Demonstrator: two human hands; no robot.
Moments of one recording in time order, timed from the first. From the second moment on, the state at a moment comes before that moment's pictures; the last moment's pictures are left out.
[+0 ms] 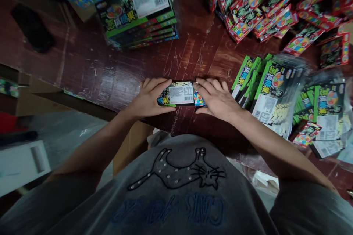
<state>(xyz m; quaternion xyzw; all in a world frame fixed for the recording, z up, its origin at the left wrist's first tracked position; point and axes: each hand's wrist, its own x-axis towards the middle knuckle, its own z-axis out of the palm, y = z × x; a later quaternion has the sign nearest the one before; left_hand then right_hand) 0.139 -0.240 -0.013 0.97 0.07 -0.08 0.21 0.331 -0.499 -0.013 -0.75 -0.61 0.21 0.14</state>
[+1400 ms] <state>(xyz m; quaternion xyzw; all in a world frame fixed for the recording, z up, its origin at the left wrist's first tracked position) 0.175 -0.262 -0.023 0.99 -0.03 -0.04 0.16 0.305 -0.568 -0.027 -0.84 -0.47 0.10 0.25</state>
